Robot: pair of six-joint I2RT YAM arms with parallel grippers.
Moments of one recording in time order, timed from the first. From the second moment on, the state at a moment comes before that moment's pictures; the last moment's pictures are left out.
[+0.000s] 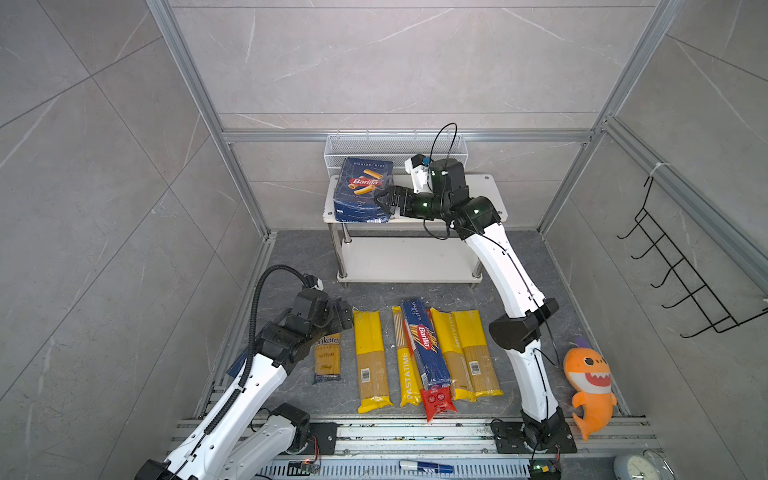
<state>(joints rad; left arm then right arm) -0.44 0.90 0.84 -0.72 -0.12 -0.57 0.57 2.22 2.74 -0.90 -0.30 0.46</state>
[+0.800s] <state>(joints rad) -0.44 0.89 0.69 -0.65 -0.09 -0.62 0.83 1.29 1.00 -0.70 0.05 0.51</state>
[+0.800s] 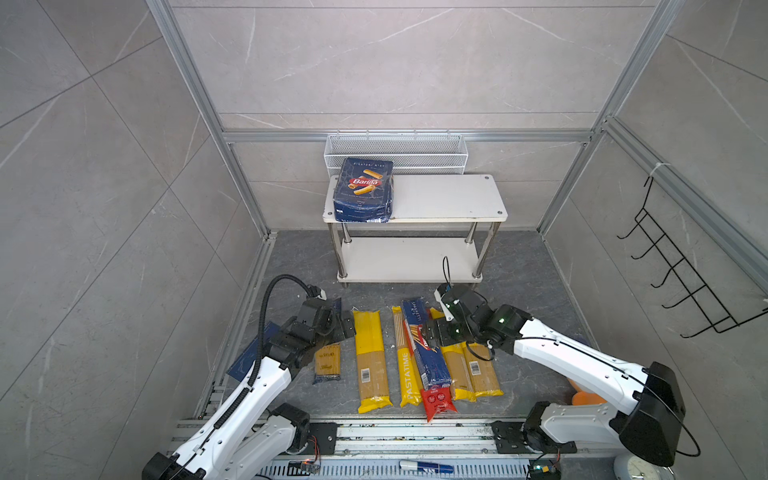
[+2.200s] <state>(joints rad) -0.66 0.88 0.75 -0.62 0.04 -0.67 0.95 1.49 0.88 -0.48 0.11 0.68</state>
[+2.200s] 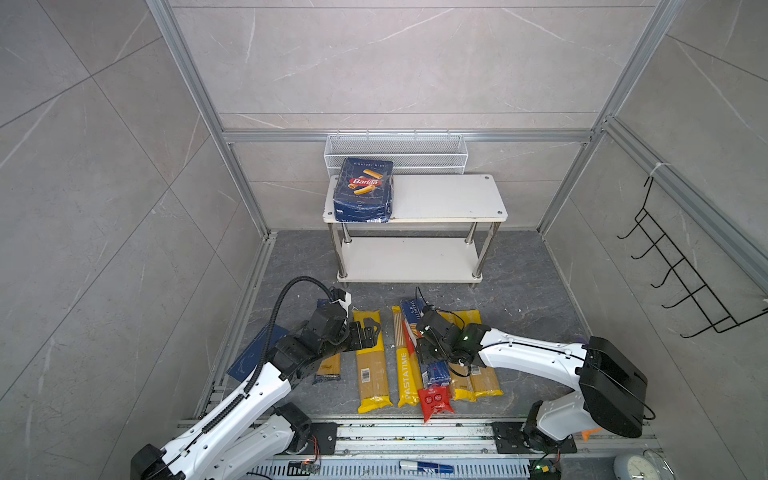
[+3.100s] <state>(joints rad) -0.66 0.87 0.80 -0.76 -0.04 -0.64 0.95 1.12 0.94 -0.75 0.07 0.72</state>
